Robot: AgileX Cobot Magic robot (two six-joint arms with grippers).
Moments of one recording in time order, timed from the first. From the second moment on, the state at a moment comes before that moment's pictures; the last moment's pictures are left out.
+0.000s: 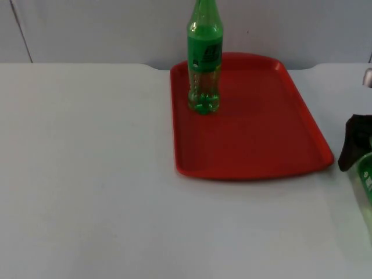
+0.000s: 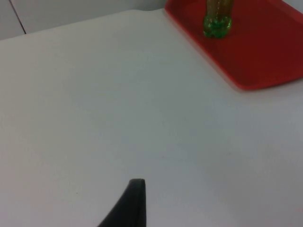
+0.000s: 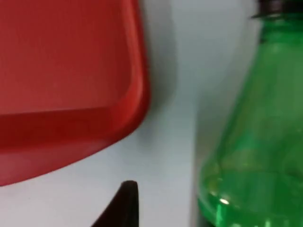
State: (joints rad) right arm 0.09 2.02 -1.17 0.29 0.66 -0.12; left arm -0.34 0.00 -0.50 0.00 1.08 0.03
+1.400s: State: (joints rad) right arm 0.06 1.89 -1.17 0.21 0.70 -0.11; left arm -0.34 0.00 -0.50 0.00 1.08 0.03
